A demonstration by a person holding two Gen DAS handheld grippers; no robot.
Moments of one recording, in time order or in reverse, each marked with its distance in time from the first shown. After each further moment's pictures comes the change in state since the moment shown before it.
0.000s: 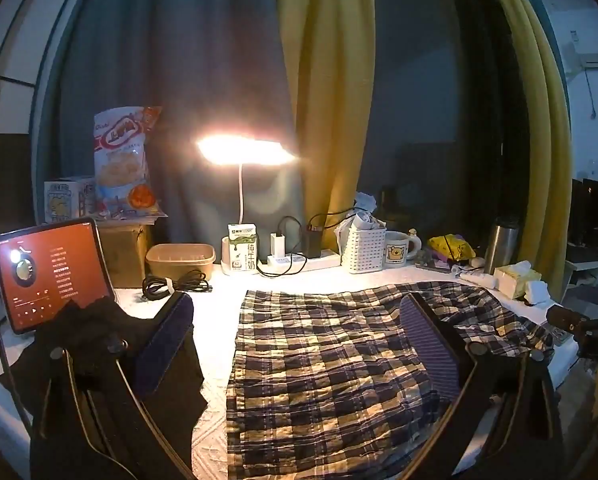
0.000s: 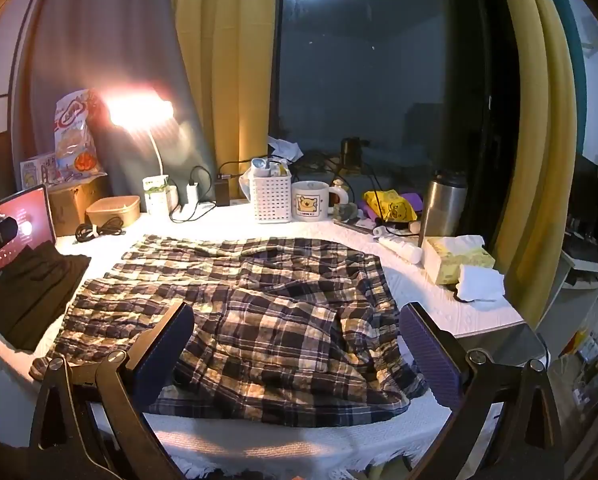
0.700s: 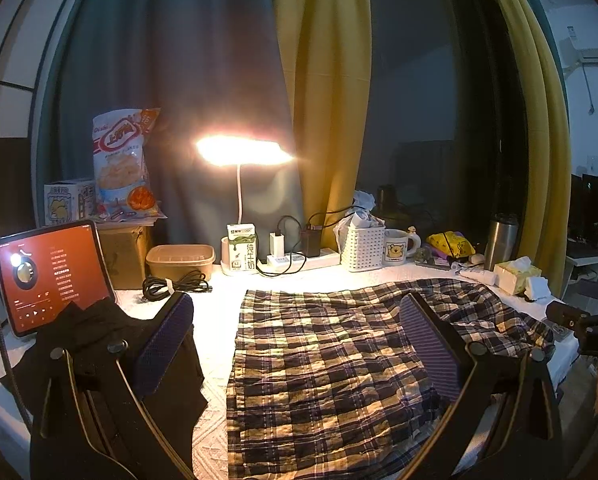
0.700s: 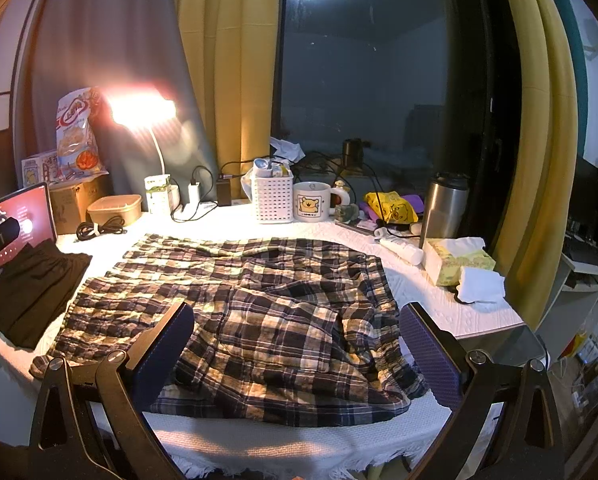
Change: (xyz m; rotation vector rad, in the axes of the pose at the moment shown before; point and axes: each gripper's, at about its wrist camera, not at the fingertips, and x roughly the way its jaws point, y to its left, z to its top) left arm -0.001 -0.004 0.002 0.013 0.004 0.003; right arm -0.001 0.001 0.001 -0.006 -0.001 -0.003
